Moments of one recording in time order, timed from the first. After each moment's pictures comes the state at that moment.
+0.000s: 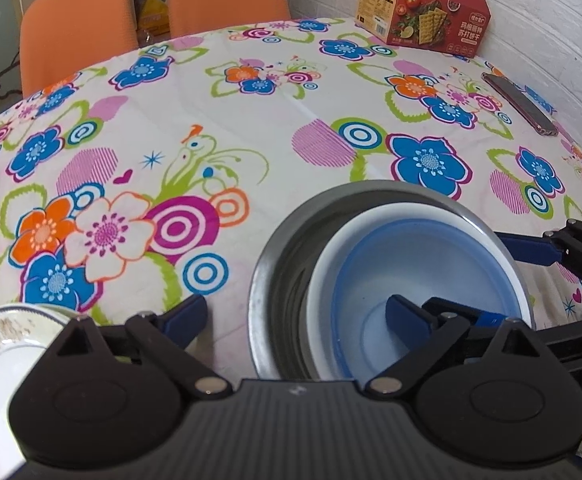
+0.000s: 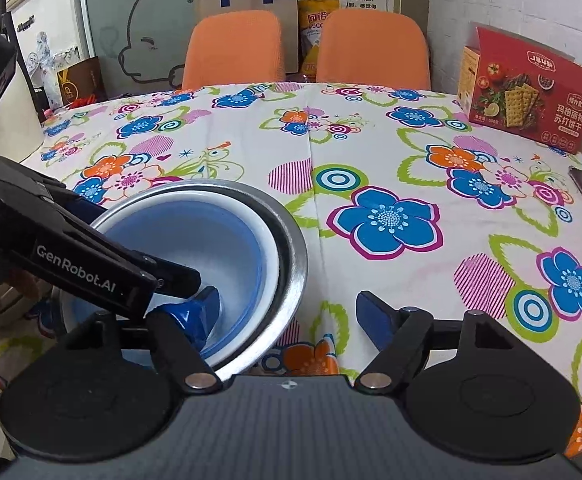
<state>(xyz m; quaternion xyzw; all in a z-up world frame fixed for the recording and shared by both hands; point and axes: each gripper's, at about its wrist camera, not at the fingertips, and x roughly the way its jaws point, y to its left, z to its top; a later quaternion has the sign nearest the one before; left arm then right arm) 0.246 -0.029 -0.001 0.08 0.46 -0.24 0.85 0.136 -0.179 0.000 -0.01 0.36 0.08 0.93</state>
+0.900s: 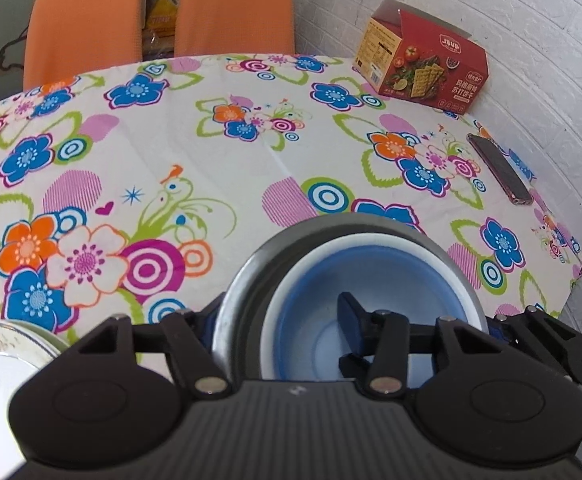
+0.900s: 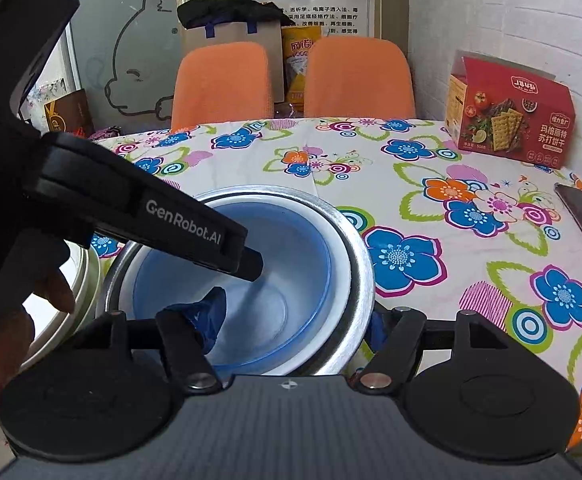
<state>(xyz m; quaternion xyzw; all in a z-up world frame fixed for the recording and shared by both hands) 0.254 -0.043 0.038 0.00 0.46 -0.25 0.85 0.132 -0.158 0.028 0.02 0.32 0.04 0.95</state>
